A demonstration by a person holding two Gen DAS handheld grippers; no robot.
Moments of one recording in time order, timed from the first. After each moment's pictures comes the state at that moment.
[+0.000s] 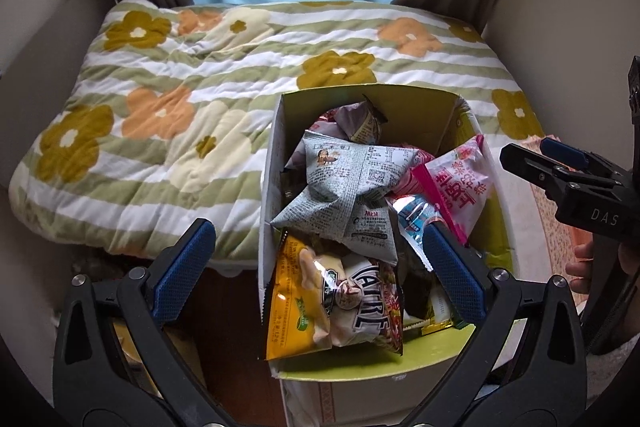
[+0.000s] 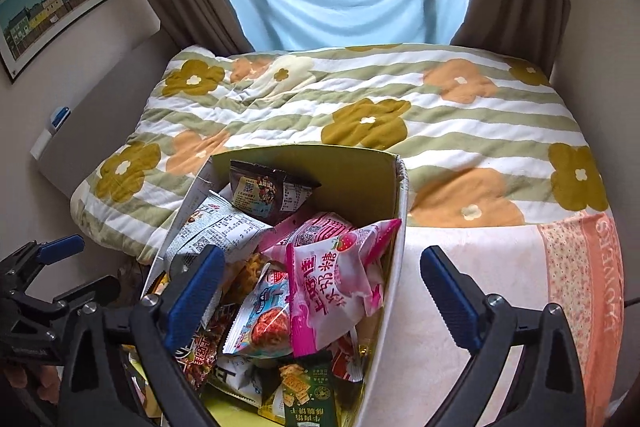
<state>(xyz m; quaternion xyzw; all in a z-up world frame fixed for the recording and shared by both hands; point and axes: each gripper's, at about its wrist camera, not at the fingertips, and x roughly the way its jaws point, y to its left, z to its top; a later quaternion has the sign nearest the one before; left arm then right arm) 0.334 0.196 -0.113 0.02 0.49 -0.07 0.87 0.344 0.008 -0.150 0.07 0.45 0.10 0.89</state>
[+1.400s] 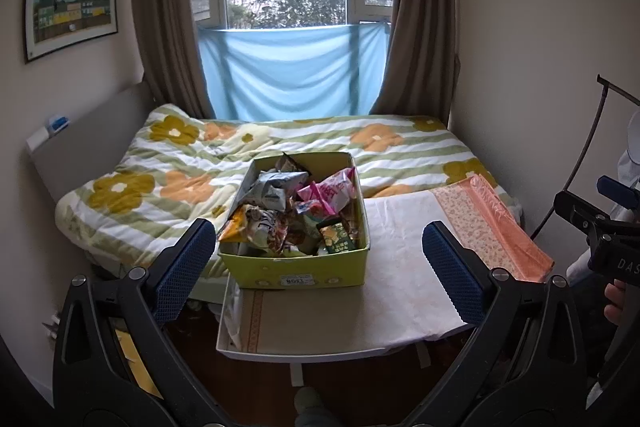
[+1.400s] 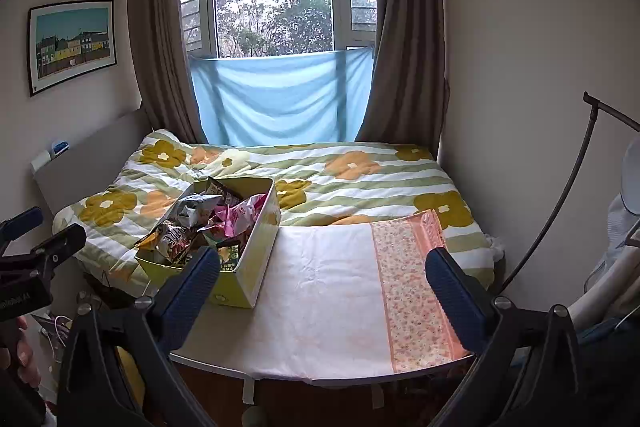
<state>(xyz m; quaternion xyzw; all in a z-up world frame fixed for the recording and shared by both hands) -0.005 0.070 -0.006 0.03 0.26 -0.04 0.96 -0.003 -0.099 -0.046 0.02 0.26 -0.02 0.97</state>
